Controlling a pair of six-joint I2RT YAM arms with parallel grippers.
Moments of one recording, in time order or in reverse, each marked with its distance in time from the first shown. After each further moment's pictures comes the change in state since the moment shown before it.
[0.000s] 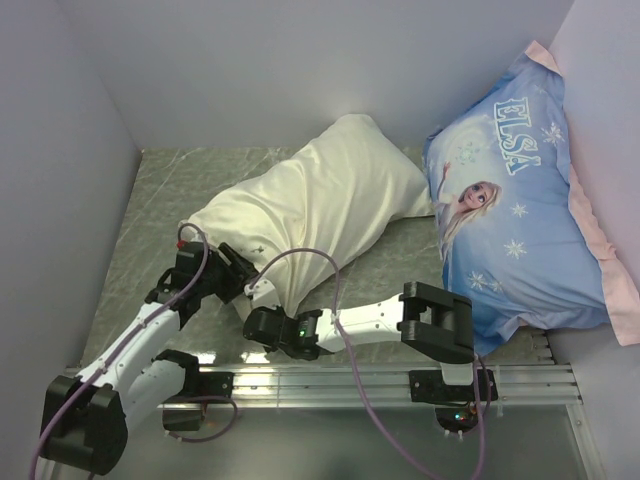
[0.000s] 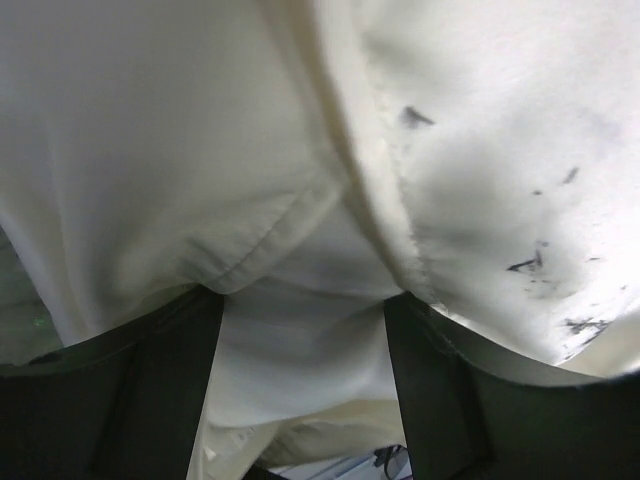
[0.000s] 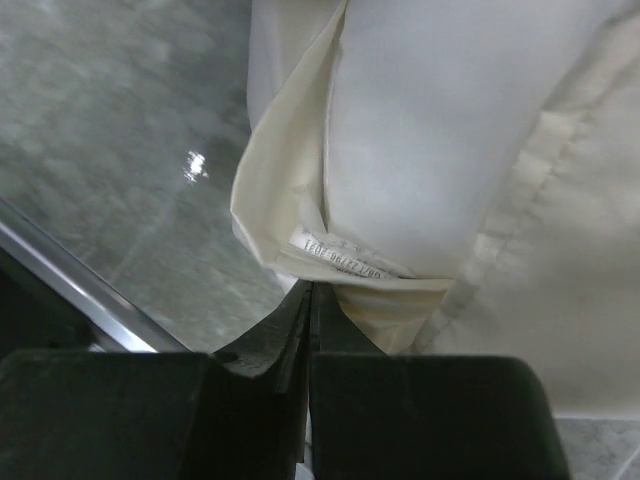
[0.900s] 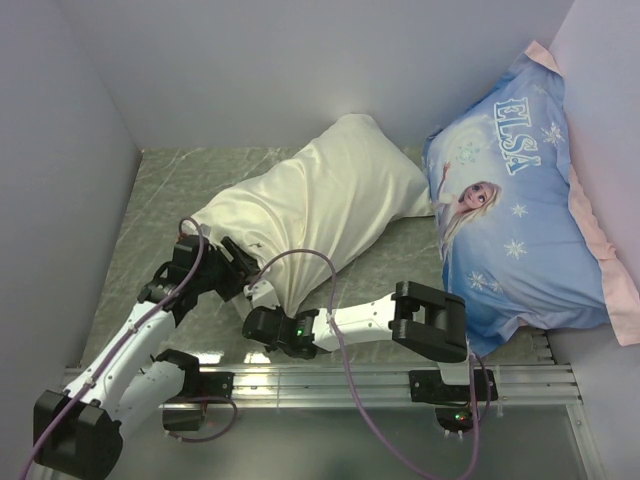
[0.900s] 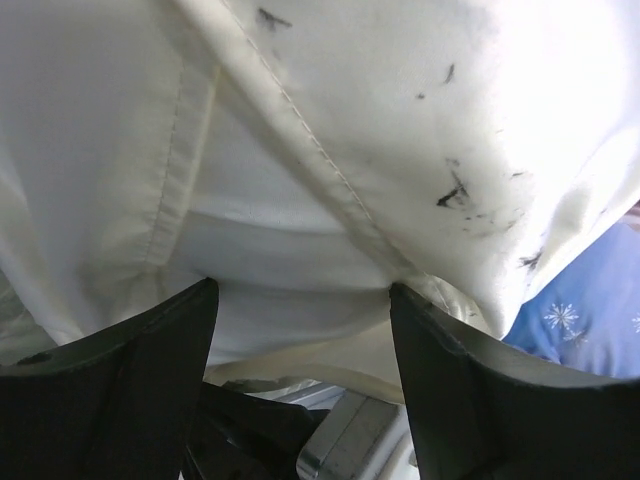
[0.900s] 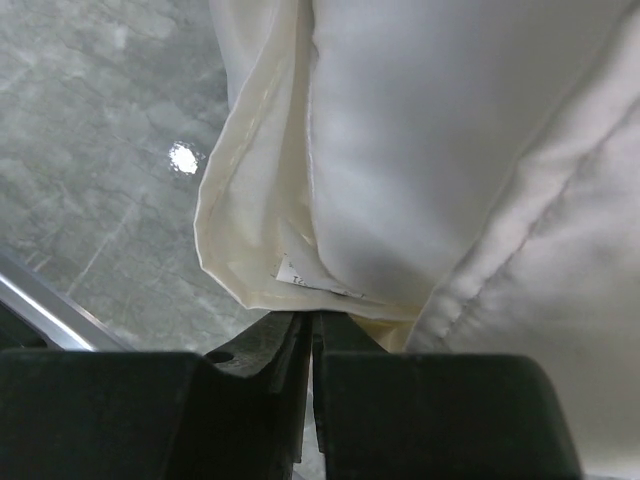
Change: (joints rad) left arm -0.055 -0.049 0.146 -0.182 0.023 0.002; right arm -0.012 0.040 -0.011 0.016 -0.004 -0.017
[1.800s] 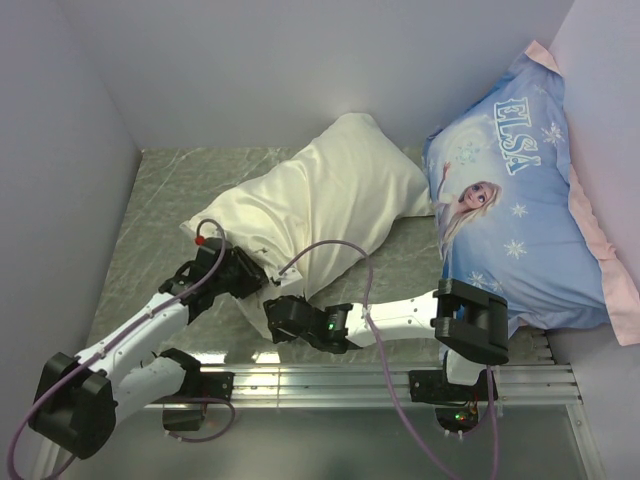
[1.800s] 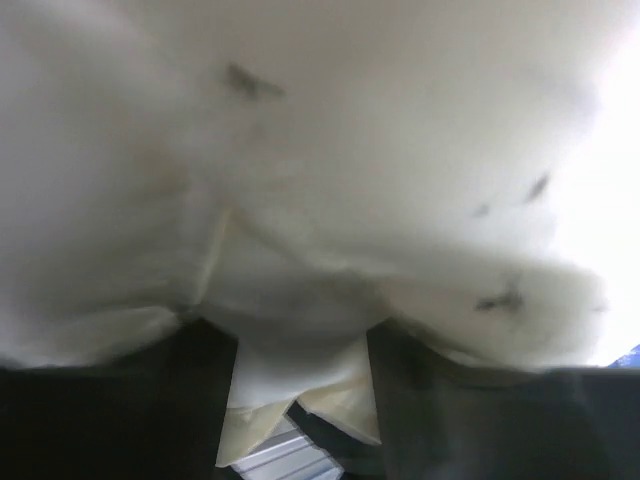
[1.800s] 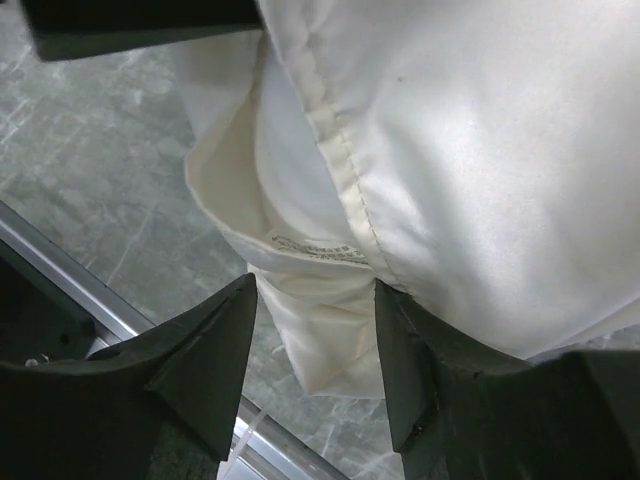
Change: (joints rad) left arm -0.158 0.123 -0.044 0.116 -0.163 -0.064; right arm -0.059 -0.226 -0.208 0.117 -0.008 0.071
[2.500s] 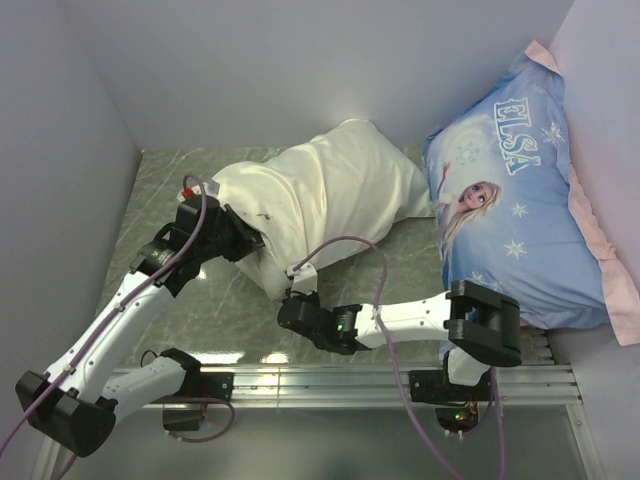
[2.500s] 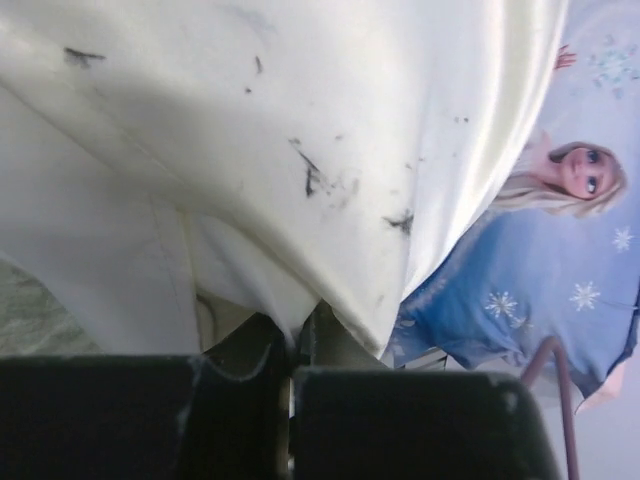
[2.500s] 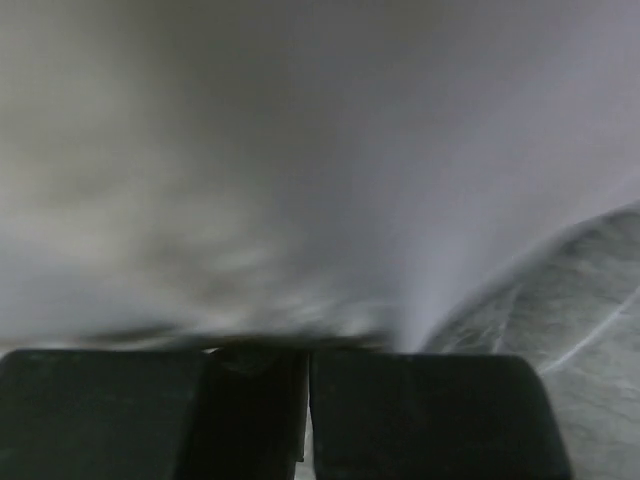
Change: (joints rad) left arm -0.007 0.027 0.474 -0.298 0.000 0.077; right arm 0.010 -0.051 -0.046 -0.003 0.194 -0.005
